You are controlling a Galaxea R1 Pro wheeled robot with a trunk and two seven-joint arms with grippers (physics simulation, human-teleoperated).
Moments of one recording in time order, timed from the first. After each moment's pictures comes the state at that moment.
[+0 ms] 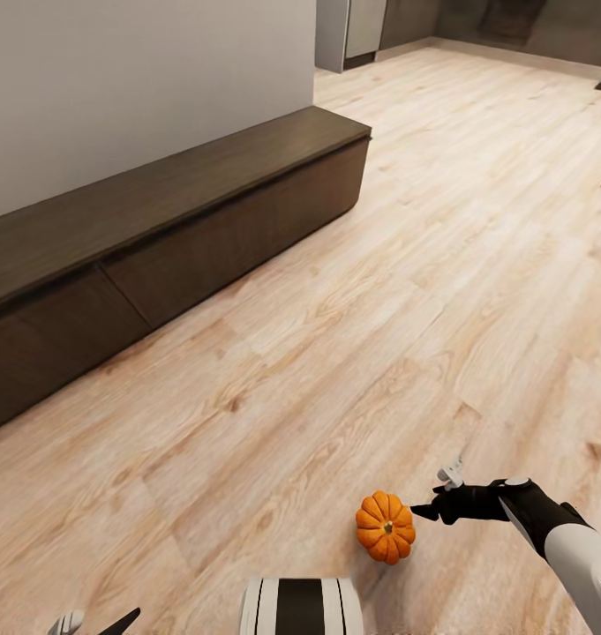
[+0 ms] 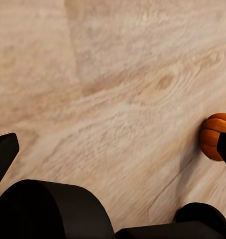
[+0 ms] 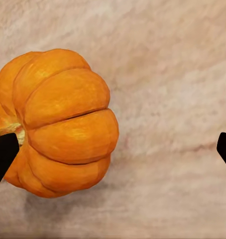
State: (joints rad) left arm -0.27 0.37 0.03 -0.18 0.75 0.04 -1.14; right arm -0.80 -0.31 -0.05 -0.25 0.33 0.10 0.90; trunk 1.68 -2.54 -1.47
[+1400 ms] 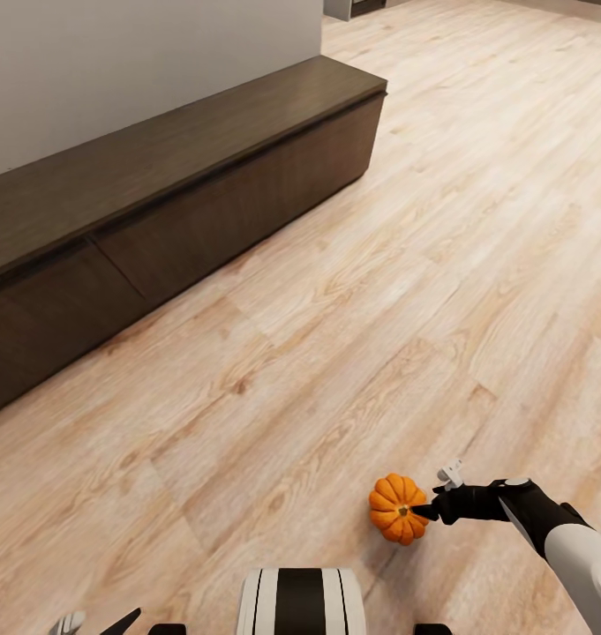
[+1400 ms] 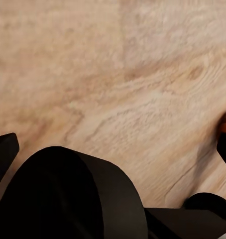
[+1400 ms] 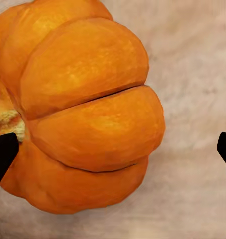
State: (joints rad) left arm -0.26 0.37 0.03 -0.18 0.75 0.04 -1.14; right arm -0.80 -0.31 -0.05 -0.25 0.33 0.10 0.90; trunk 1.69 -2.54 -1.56
